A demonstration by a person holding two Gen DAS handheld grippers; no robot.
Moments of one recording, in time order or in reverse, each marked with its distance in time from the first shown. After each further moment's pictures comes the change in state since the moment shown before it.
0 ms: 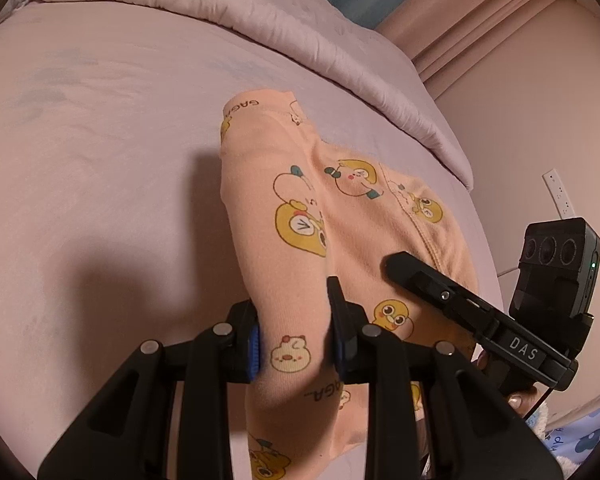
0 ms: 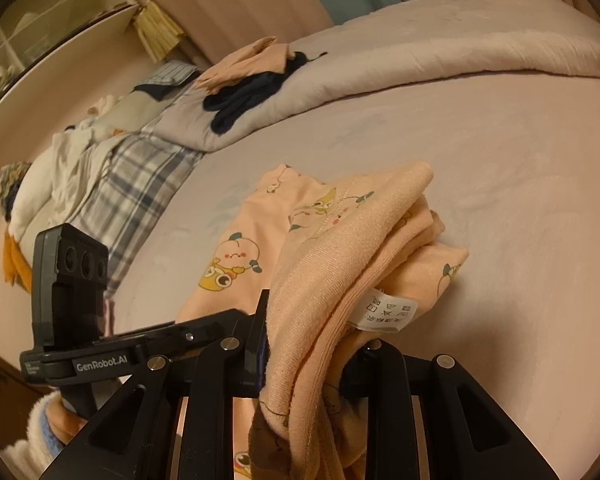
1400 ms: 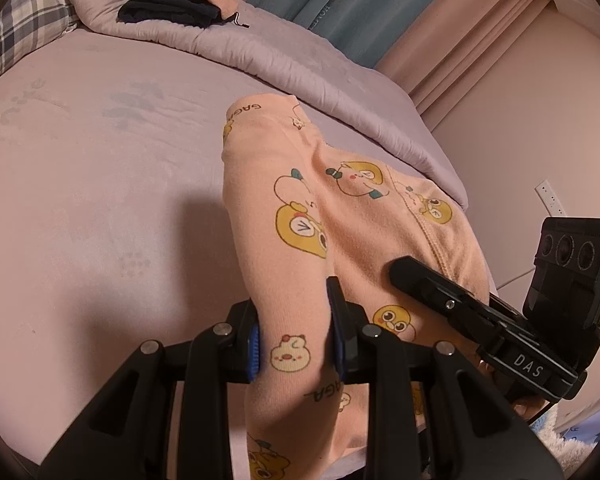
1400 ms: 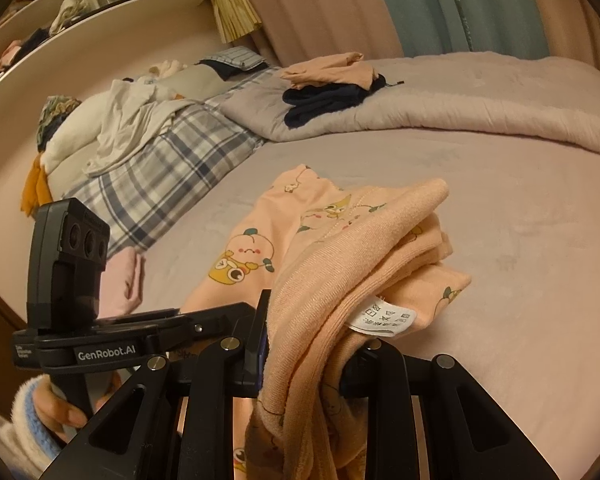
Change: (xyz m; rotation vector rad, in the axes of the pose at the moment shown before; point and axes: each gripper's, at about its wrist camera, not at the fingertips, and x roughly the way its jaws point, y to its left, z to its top) left arm -0.088 0.007 -0.050 0.012 -0.151 0.036; right arm -0.027 0.093 -0.040 -0.233 -0.052 0.021
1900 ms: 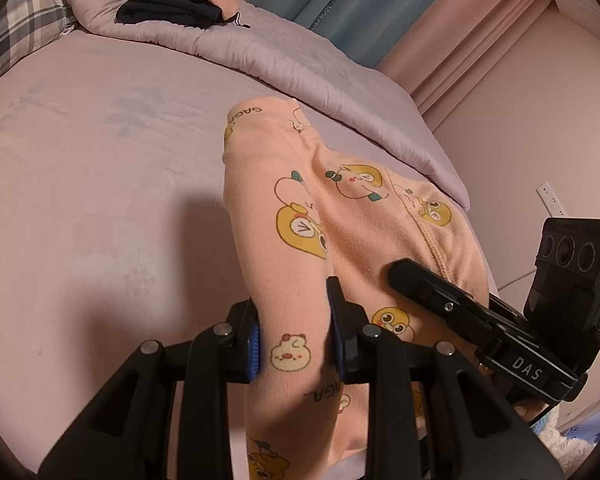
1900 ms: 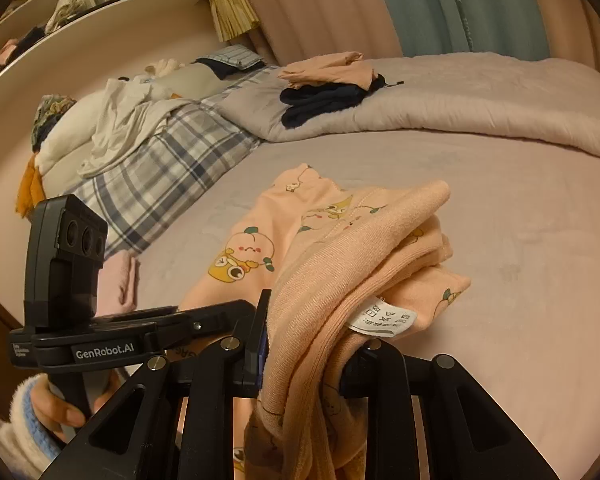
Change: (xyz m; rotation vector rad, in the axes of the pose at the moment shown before) left arm 0.001 0.004 0.006 0.002 0.005 0.002; right arm 0.005 0.002 0.004 -0.002 0.007 -0.012
